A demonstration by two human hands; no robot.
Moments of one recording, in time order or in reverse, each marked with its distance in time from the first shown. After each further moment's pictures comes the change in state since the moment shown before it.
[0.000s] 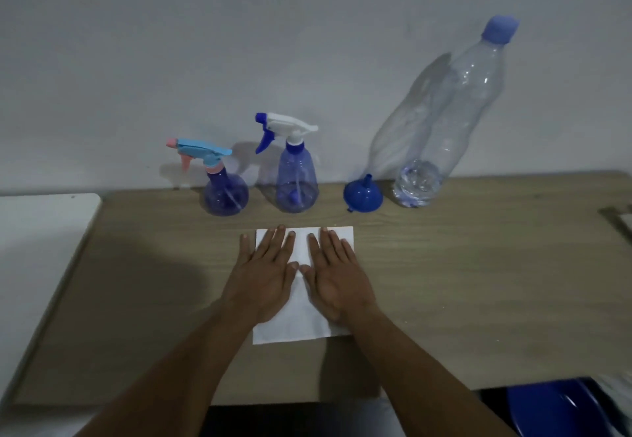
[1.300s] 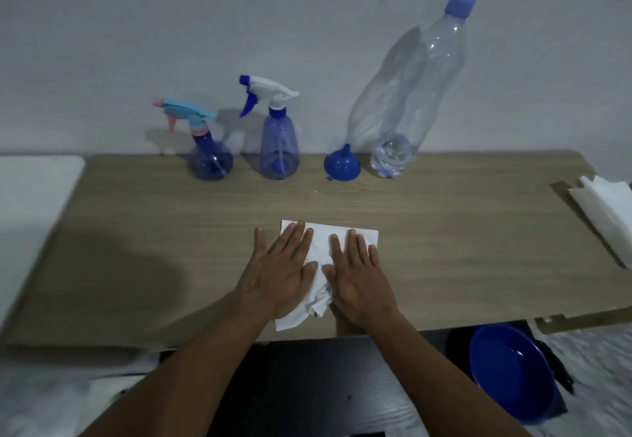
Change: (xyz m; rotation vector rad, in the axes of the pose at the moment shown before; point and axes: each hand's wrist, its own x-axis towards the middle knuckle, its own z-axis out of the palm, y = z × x) left_hand -0.044 0.088 -0.005 -0.045 -0.013 0.107; right_hand -0.104 0.035 -0.015 -0.100 -0.142 0.153
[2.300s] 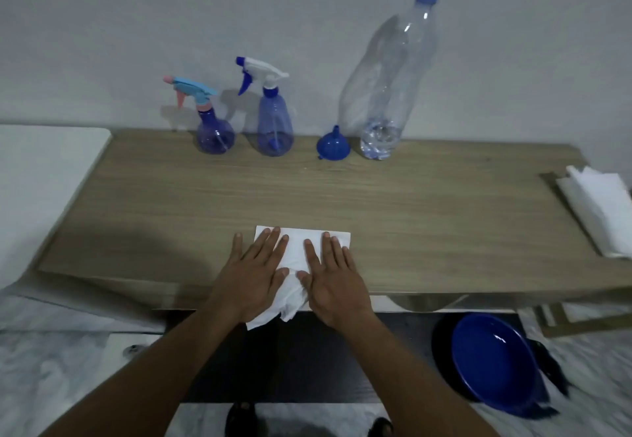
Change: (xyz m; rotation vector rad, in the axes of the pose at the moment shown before) left_hand -0.085 0.023 0.021 0.000 -0.037 -0.113; right_hand -0.065 -0.009 0.021 0.019 -0.038 -0.133
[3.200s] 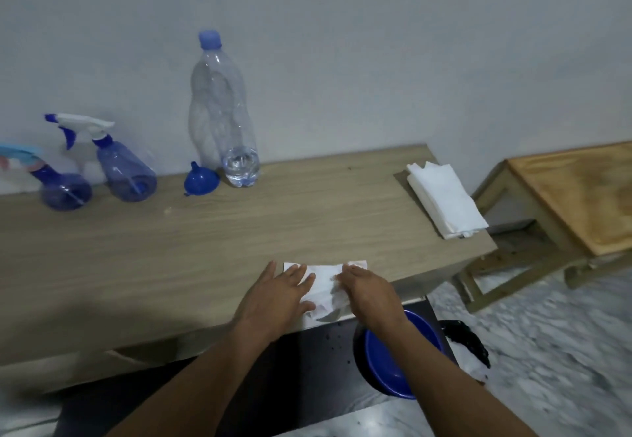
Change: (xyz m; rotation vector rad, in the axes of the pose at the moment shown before) left_hand 0.108 0.287 -0.033 0.087 -0.080 0.334; right_hand -0.127 0.284 -0.070 0.024 0.117 0.189
